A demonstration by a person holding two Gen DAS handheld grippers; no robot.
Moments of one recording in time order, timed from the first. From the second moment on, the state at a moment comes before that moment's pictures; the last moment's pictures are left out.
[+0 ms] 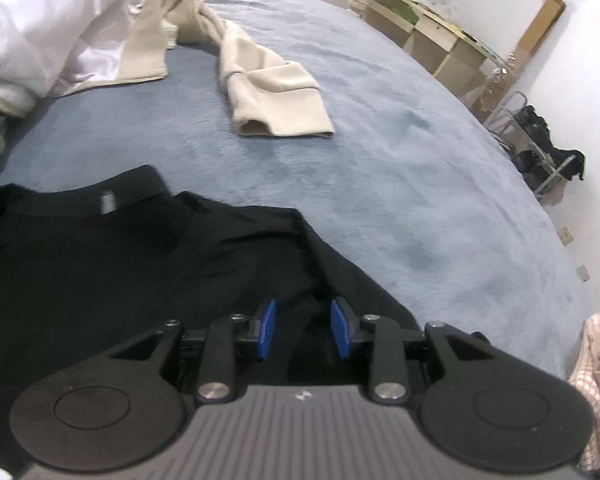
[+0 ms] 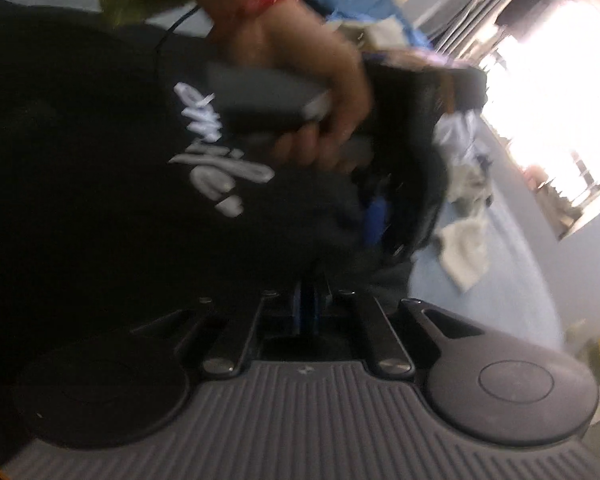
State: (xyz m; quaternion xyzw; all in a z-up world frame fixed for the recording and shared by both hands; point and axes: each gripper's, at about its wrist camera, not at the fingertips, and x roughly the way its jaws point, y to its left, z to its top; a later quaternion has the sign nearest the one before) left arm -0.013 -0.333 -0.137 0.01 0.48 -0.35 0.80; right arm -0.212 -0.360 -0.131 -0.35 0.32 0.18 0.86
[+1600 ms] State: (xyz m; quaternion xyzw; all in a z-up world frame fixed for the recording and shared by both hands) left arm -0.072 -0.427 -0.048 0.20 0.40 -0.50 0.74; right arm -0.278 -0.492 -0.101 0.25 0.34 -0.18 0.89
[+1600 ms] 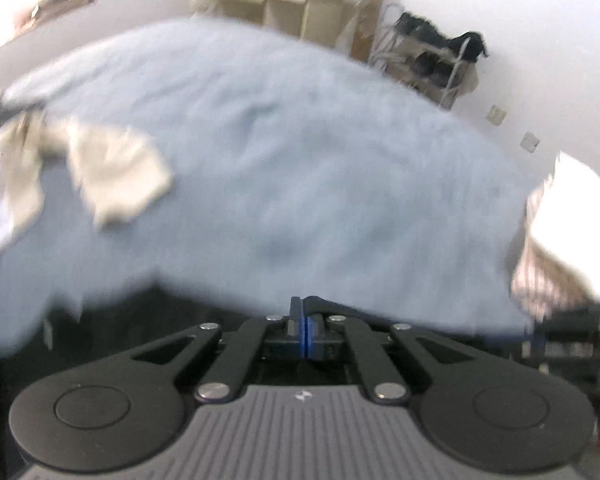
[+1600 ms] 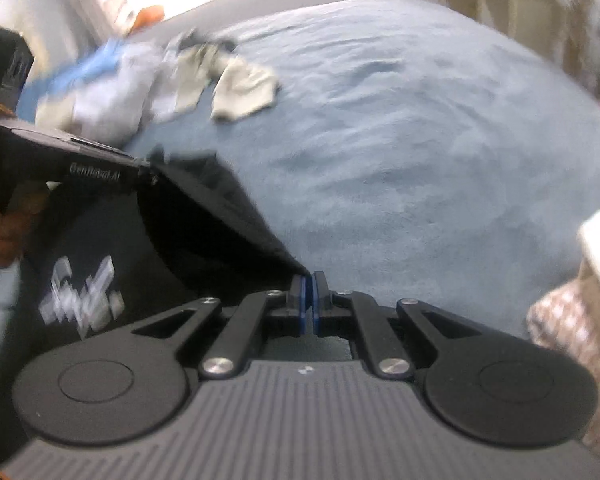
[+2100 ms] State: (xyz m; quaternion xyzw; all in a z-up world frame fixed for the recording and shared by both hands) left arm -0.015 -0.600 -0.117 0.25 0.45 -0.53 0.67; right arm -0.304 -0.582 -0.183 0.56 0.24 -0.26 0.75
